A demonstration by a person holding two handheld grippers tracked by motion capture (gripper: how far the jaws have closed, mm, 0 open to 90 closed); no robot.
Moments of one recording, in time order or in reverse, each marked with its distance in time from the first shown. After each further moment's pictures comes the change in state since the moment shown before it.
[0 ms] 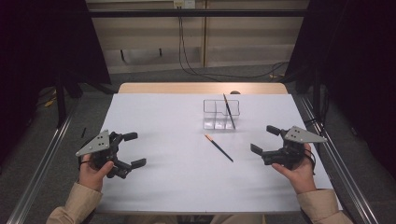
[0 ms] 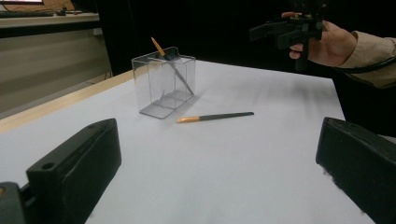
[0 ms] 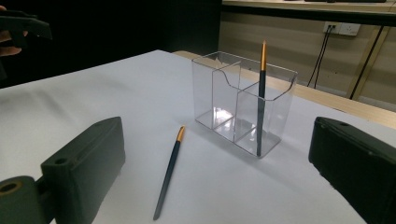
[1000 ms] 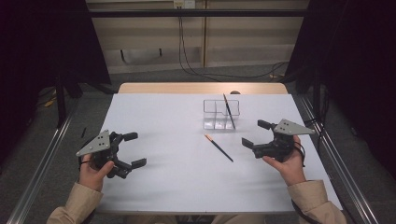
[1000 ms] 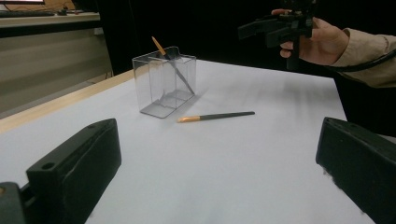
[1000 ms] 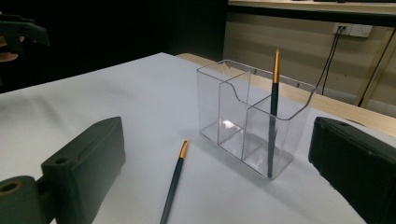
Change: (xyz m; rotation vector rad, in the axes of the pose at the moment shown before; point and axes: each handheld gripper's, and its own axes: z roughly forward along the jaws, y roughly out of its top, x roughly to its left) left arm 0.000 0.000 0.000 0.002 0.004 0.002; right arm 0.001 0.011 0.029 0.002 0.024 -0.004
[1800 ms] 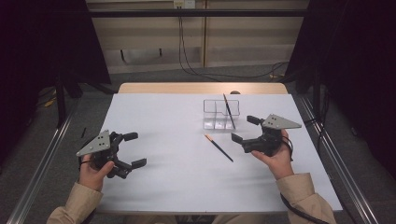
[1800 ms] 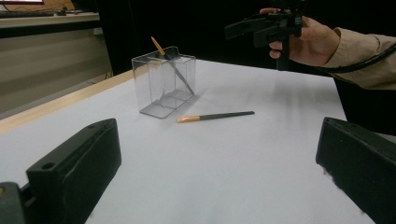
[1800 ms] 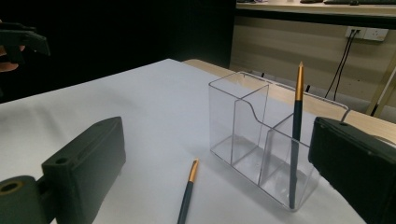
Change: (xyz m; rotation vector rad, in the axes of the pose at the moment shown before) left arm 0.000 0.001 0.000 0.000 -0.002 0.003; right arm 0.006 0.009 0.031 -0.010 0.028 0.003
